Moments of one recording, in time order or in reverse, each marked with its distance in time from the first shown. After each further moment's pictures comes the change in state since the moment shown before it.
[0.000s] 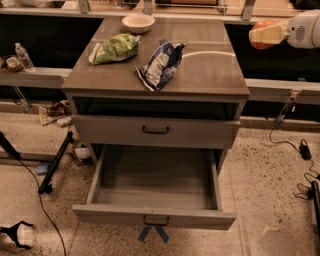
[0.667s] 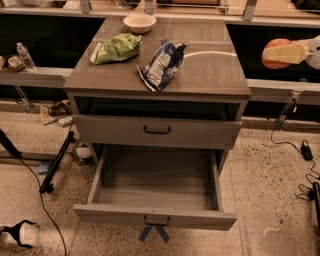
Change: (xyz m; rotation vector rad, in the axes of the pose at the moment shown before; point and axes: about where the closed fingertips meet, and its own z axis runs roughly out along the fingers) arm 0.046 0.015 -0.066 -0.109 0.008 0.125
